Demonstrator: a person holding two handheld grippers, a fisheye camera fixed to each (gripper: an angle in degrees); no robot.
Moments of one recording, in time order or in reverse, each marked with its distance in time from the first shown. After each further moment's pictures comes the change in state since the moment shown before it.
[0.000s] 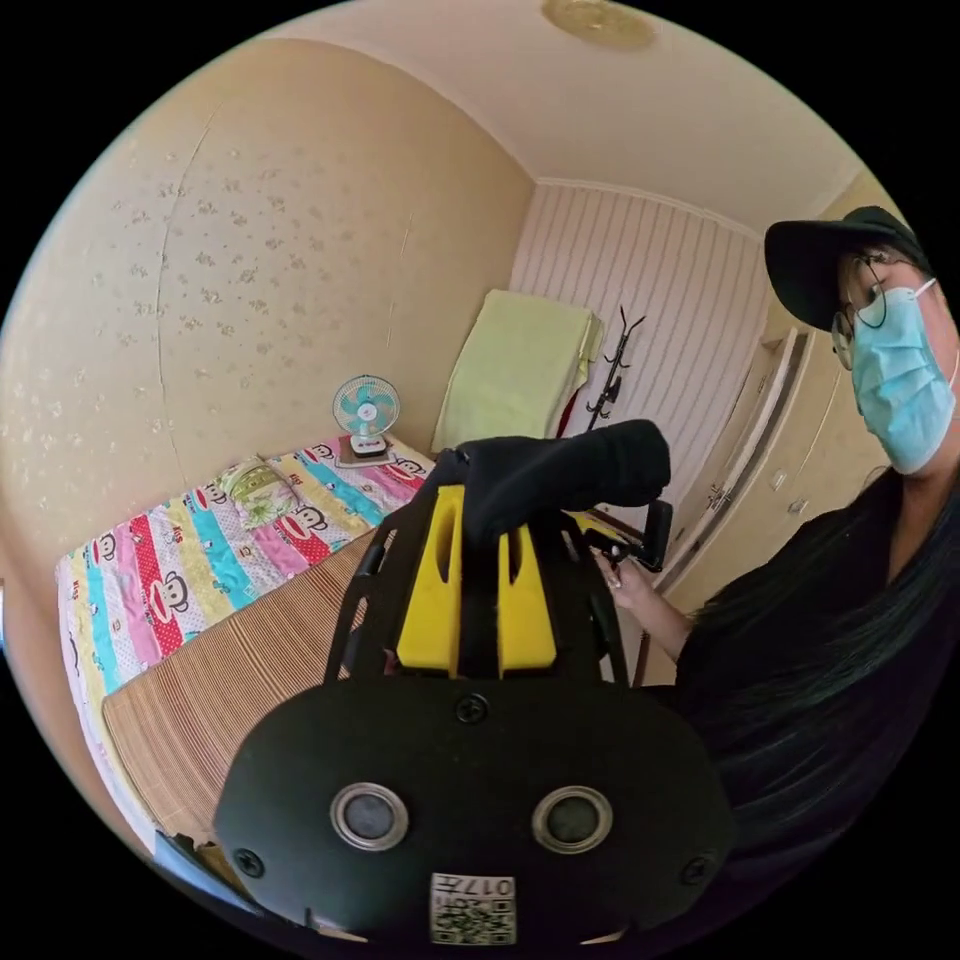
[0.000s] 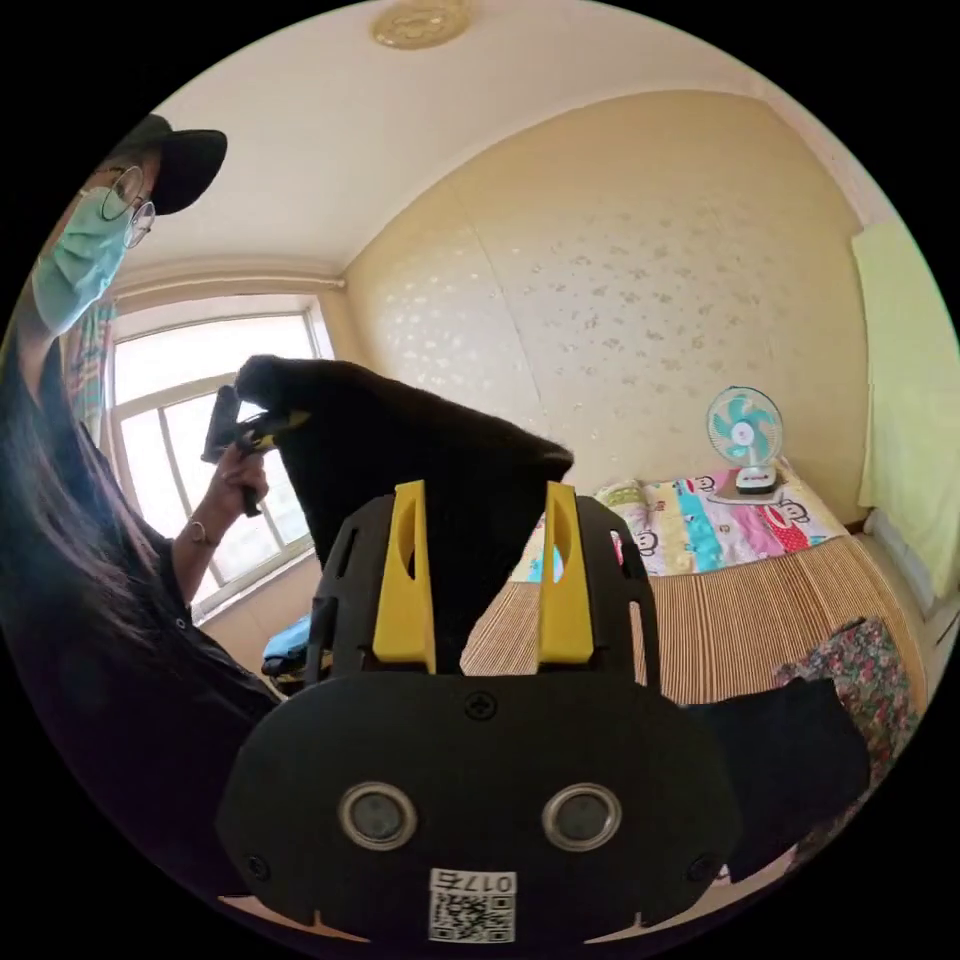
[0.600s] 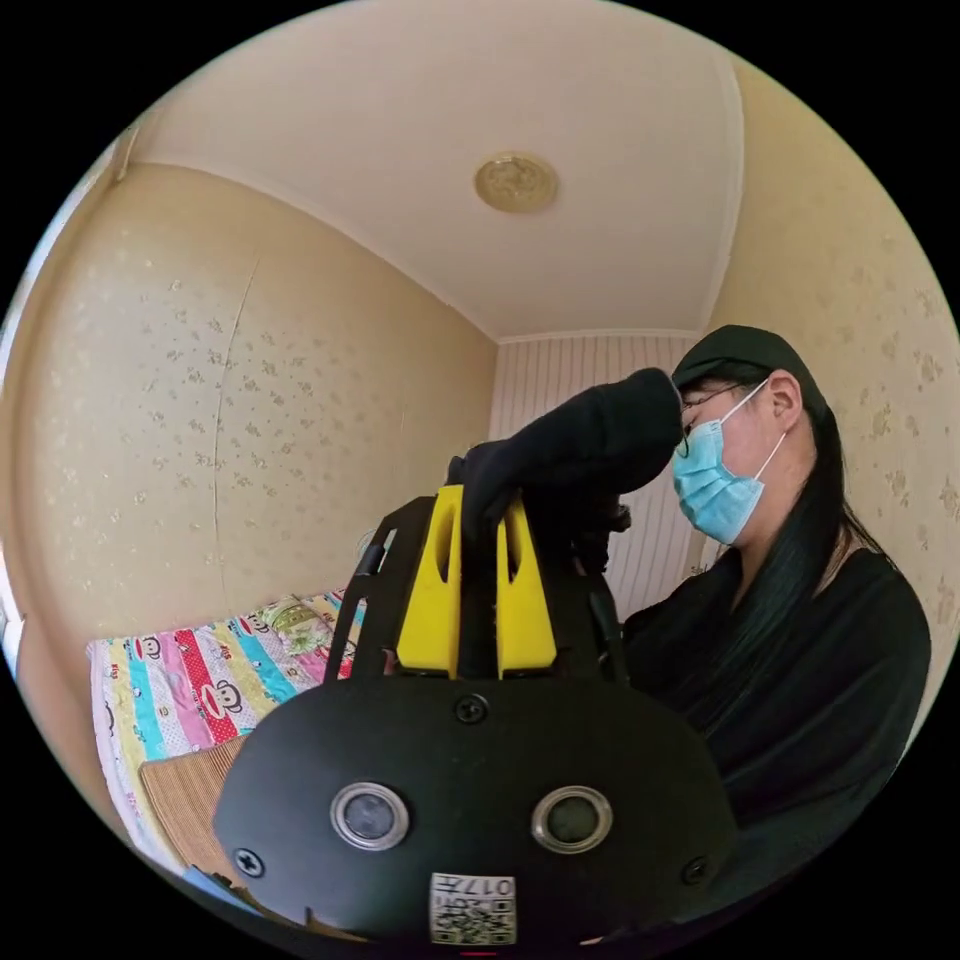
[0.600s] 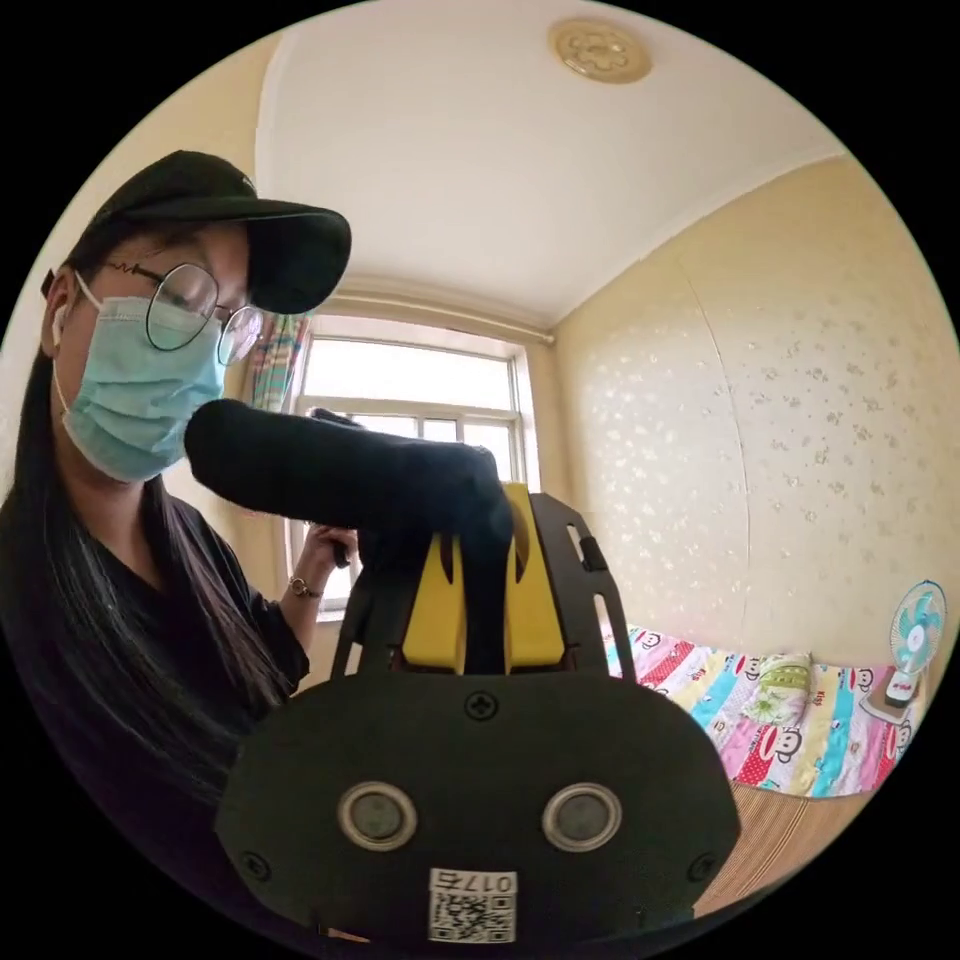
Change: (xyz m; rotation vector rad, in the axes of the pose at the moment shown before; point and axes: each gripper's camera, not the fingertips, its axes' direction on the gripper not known) left arm -0.023 0.032 -0.342 0.457 -0.058 0.044; right arm -0.230 -0.193 0.090 0.073 -0.547 -0.342
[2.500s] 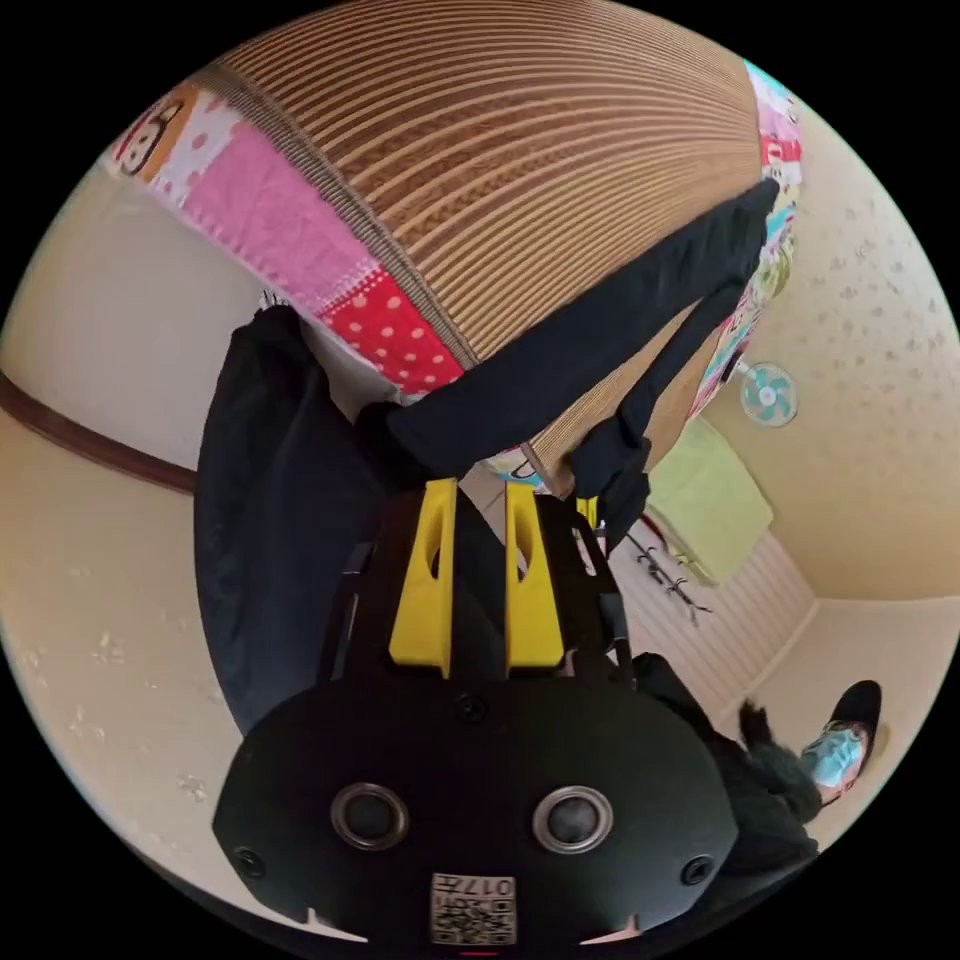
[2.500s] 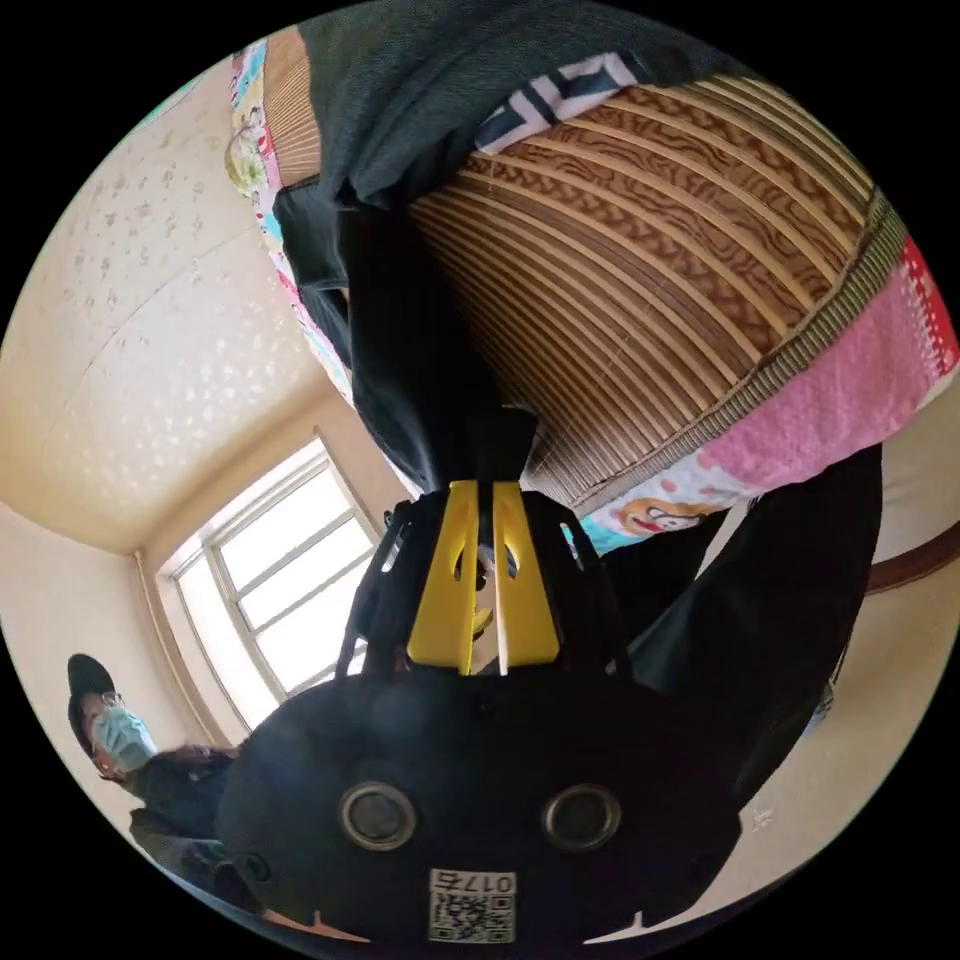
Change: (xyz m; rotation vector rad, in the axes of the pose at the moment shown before) left arm -0.431 0.658 0.027 -0.962 -0.181 -1.761; right arm 0.351 0.751 0.000 -0.547 0.141 1.767
